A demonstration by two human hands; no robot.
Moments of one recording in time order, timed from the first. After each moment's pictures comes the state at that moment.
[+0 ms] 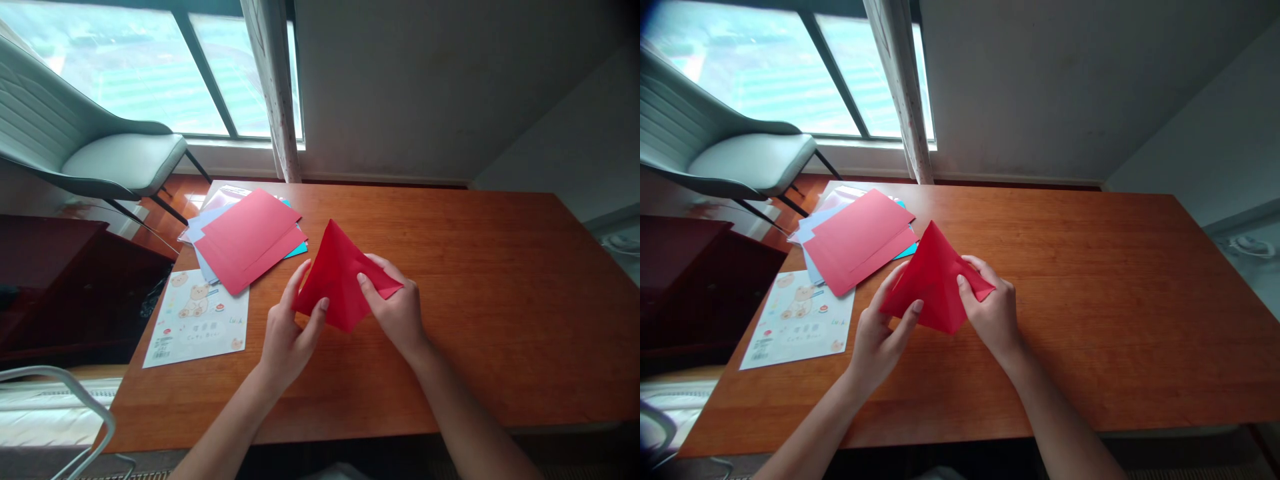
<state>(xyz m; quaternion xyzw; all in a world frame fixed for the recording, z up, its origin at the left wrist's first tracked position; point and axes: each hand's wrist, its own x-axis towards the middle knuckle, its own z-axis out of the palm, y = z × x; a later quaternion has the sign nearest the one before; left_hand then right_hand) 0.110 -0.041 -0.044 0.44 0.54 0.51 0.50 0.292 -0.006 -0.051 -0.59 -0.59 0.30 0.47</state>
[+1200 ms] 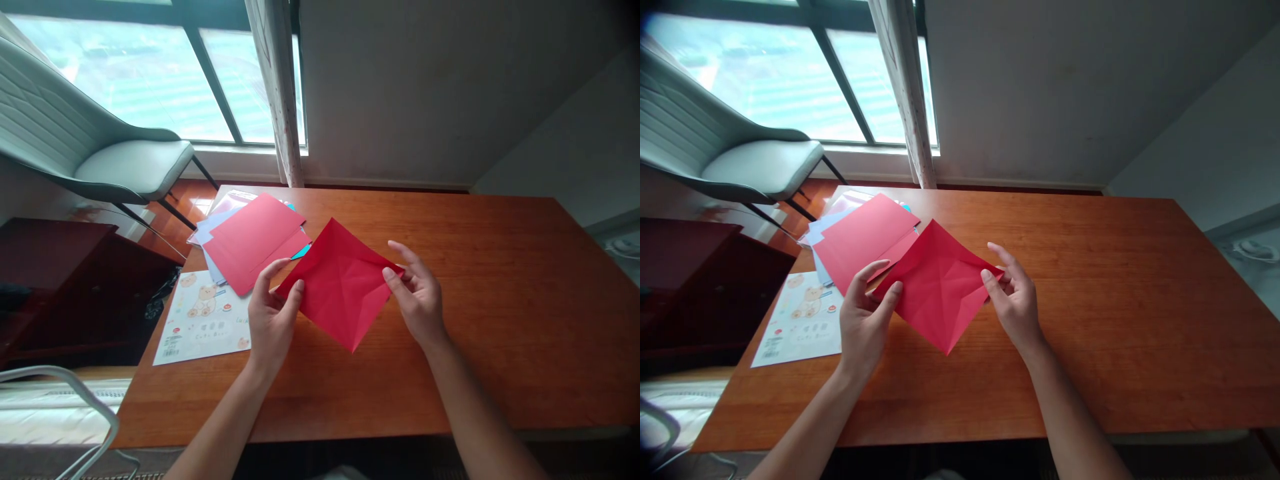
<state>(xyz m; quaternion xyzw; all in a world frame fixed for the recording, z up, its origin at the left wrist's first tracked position) 0.097 -0.027 -0.041 0.40 0.57 0.59 0.41 0.312 -0.001 -0.048 -0.56 -0.51 0.39 0.53</state>
